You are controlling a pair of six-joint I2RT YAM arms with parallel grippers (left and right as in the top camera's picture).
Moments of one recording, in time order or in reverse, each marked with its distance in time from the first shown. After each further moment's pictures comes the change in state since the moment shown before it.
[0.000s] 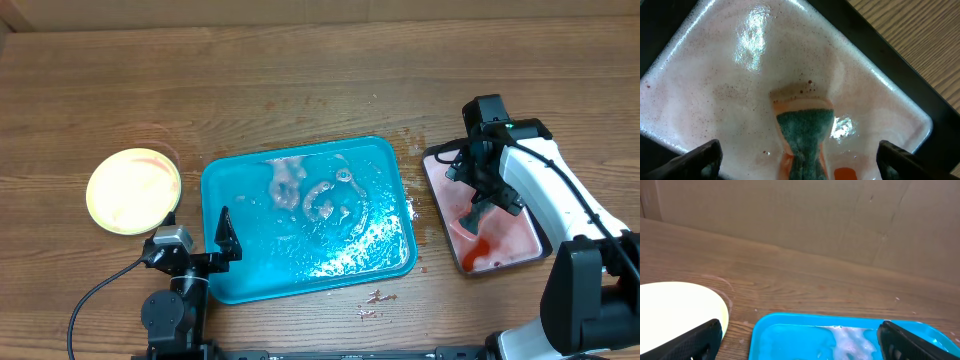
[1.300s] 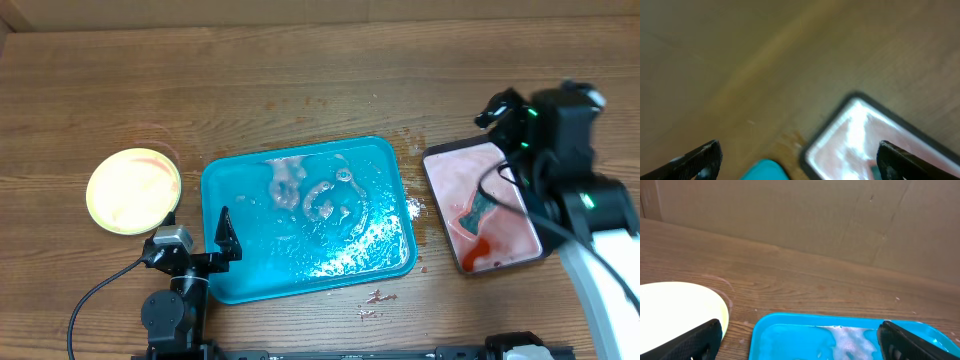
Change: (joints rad) left arm 0.000 0.000 0.000 0.000 0.000 0.000; right arm 0.000 -0.535 -0.007 0.309 -0.043 0.003
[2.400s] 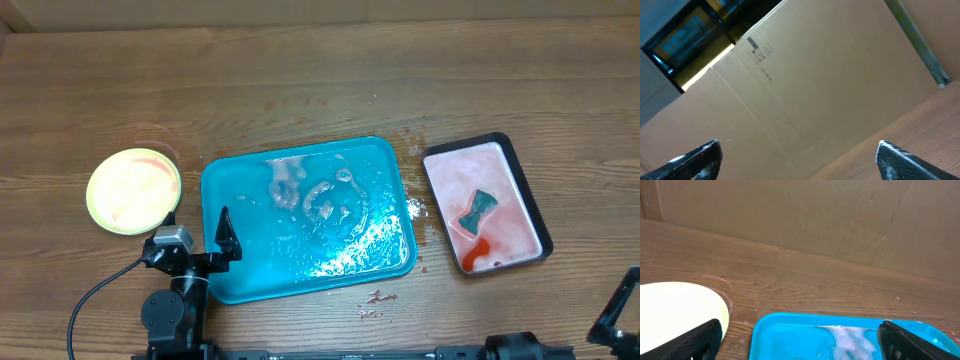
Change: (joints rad) left arm 0.000 0.000 0.000 0.000 0.000 0.003; right arm 0.000 -1.047 -0.081 -0.084 -0.006 -0.123
